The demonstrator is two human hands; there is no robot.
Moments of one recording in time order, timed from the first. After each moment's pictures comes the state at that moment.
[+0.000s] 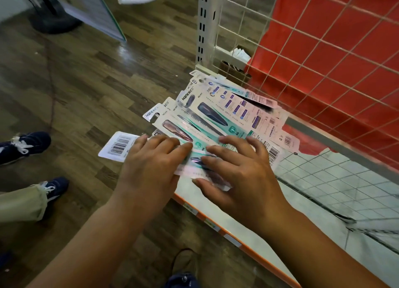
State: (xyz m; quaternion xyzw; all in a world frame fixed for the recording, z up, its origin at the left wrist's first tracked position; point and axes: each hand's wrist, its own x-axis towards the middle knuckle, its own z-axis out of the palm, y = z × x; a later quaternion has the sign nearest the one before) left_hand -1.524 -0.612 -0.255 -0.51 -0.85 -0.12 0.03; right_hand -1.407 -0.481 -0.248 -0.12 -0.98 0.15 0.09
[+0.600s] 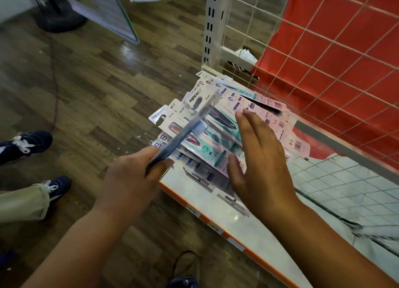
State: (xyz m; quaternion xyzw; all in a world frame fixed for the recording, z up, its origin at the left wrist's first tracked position) left_hand -1.541 -0.632 -0.261 -0.31 -0.89 -0.32 -0.11; right_hand -1.428 -0.473 -0.242 -0.27 -0.94 0.19 0.09
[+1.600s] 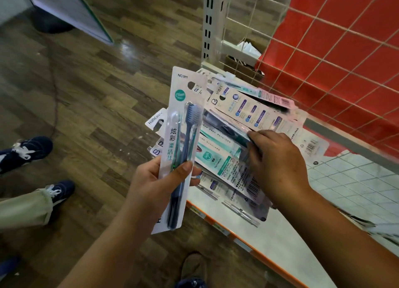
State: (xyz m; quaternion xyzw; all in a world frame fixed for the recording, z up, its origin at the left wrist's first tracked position) left_hand -1.529 -0.599 -0.265 -0.06 -0.70 -0.62 -0.35; right_hand -1.441 -0.431 -0.275 -0.34 -0.93 0.16 0.04
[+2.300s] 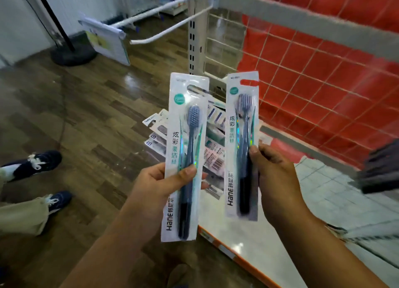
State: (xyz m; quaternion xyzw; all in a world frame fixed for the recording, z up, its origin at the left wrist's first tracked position) left_hand -1.430 -0.621 -0.202 -0.07 -0.61 -0.68 -0.39; right_hand -1.339 -0.474 -0.200 -0.43 -0.60 0.63 0.22
